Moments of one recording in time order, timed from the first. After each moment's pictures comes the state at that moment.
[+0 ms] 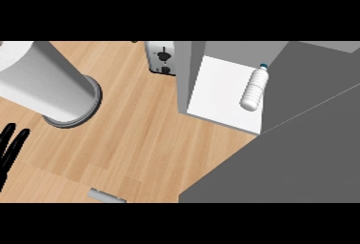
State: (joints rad) left arm 0.29 0.83 -0.15 -1.84 1.02 -0.26 -0.52; right arm 0.17 -0.37 0.53 -2.35 -0.15 0.55 0.24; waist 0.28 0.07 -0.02
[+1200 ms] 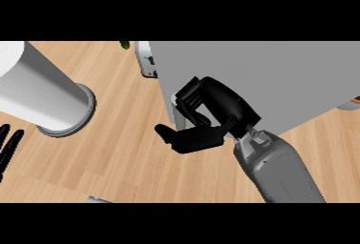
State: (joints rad) left arm 0.31 0.81 -0.12 -1.78 1.05 -0.28 -0.52; right arm -0.61 -0.02 0.30 -1.64 -0.08 0.18 0.55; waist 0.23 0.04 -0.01
